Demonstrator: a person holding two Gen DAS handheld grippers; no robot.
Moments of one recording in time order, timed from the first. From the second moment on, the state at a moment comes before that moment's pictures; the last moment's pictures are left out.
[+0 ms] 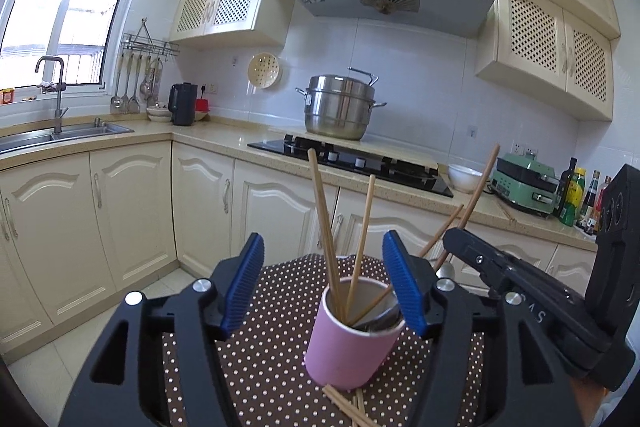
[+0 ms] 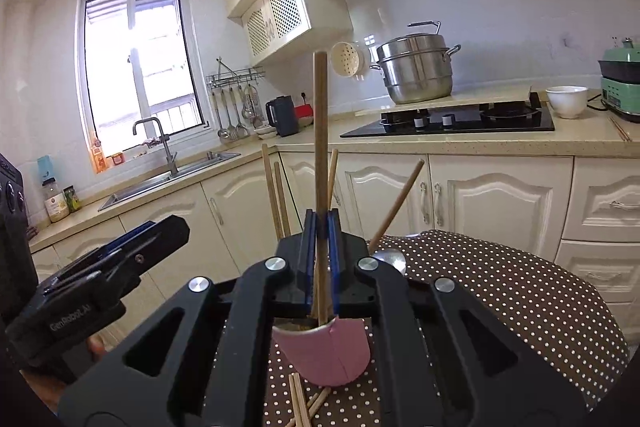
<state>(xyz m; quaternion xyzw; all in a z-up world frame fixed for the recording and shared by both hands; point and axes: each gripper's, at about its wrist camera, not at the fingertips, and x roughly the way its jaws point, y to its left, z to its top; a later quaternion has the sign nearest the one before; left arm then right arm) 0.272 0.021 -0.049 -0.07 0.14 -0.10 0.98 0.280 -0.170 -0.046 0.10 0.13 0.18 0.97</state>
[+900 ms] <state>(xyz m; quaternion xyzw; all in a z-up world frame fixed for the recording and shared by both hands) 0.246 0.008 -0.154 0.03 0.45 -0.14 0.88 0.232 -0.197 -0.107 0.03 0.31 0.17 0.94</state>
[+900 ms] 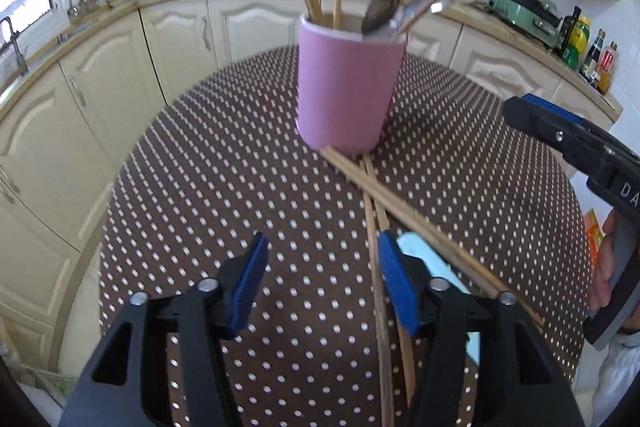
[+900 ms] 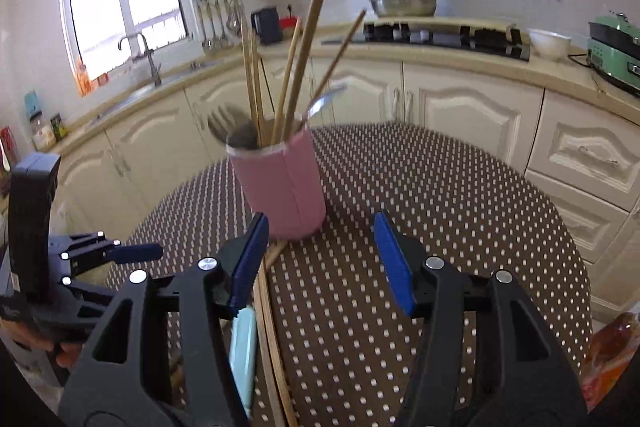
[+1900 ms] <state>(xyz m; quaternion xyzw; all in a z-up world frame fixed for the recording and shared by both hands) 0.248 -0.010 -0.185 0.03 0.49 -0.13 0.86 0.243 -0.159 -0.156 -0.07 0.46 0.22 0.86</state>
